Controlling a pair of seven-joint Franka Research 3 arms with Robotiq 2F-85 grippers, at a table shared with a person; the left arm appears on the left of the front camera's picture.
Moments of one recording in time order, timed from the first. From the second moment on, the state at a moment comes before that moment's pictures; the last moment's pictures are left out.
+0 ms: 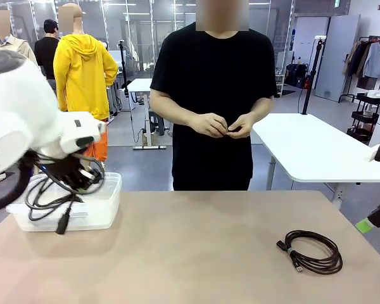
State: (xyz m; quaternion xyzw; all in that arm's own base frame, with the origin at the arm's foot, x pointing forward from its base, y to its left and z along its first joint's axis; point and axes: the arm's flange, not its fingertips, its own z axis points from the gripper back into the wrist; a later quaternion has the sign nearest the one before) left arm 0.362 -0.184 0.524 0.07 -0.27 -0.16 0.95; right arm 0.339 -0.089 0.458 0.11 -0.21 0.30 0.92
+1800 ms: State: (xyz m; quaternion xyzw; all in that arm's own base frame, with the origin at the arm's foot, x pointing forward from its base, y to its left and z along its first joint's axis) left arm 0.618 -0.081 0.374 0.14 -0.15 0.06 0.98; right arm 0.339 -0.089 0.458 0.11 -0.21 0.30 0.93
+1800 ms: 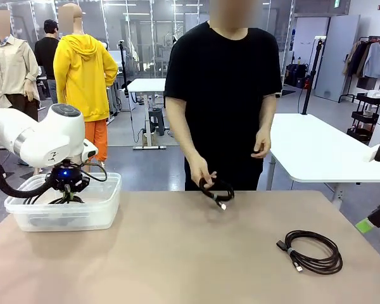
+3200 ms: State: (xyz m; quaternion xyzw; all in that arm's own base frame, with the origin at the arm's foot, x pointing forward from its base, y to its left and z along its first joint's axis) left arm 0.599 -0.085 0.416 0.11 -0.15 0.11 0.98; right arm 0.339 -0.089 0.458 0.11 -0.21 0.30 0.92
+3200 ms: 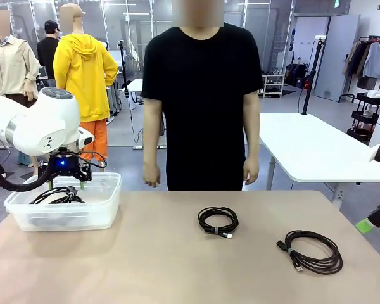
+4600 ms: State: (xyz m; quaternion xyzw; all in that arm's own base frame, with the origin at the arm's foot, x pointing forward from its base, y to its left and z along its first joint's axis) left arm 0.593 -0.087 0.450 0.09 -0.13 0.04 0.99; right arm 0.339 -0.089 0.458 0.11 -0.21 0.30 0.93
